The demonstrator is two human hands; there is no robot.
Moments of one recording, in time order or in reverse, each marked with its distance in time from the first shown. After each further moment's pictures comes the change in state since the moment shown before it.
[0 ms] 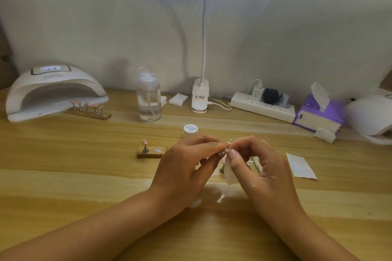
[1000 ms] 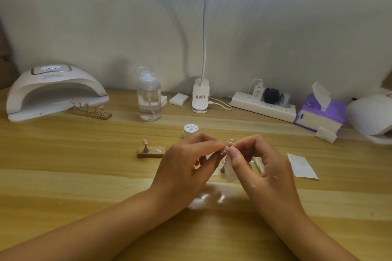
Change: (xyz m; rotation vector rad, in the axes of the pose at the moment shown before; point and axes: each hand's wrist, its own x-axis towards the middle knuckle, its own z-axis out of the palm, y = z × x) left_hand -0.001 -0.003 0.002 -0.052 0.036 -0.003; right_hand -0.001 -0.003 0.002 -0.012 0.034 0.005
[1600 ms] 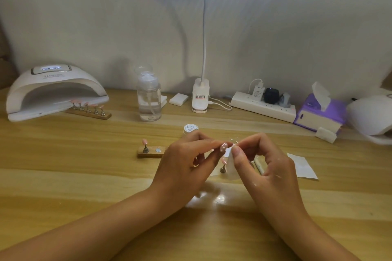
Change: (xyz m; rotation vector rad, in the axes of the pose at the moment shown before) left_hand 0.001 0.001 0.001 -0.030 0.022 -0.050; right_hand 0.000 -0.002 -0.002 0.004 0.048 0.012
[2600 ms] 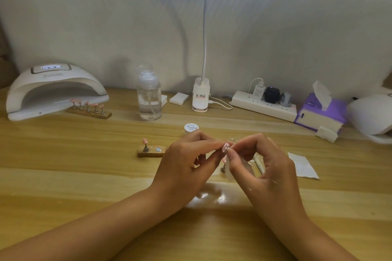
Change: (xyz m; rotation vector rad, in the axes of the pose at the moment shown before) left_hand -0.001 -0.001 0.000 -0.006 -0.016 0.010; right_hand -0.002 0.000 0.003 -0.095 0.009 -0.126
